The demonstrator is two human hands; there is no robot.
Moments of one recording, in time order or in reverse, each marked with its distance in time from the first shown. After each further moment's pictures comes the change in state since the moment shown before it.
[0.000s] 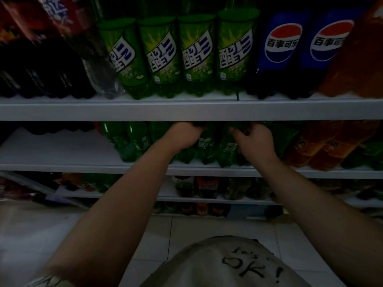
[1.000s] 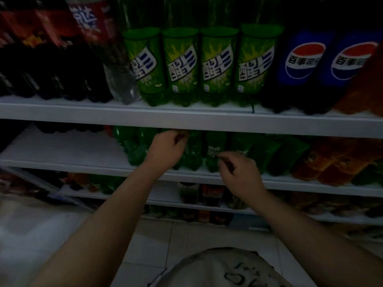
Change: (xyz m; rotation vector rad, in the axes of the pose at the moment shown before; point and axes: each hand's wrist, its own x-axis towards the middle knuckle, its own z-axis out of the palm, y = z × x) left_hand -0.039 -0.036 -0.043 0.268 0.282 0.048; right_hand -0.060 -0.026 0.030 -0.125 -0.142 -0.386
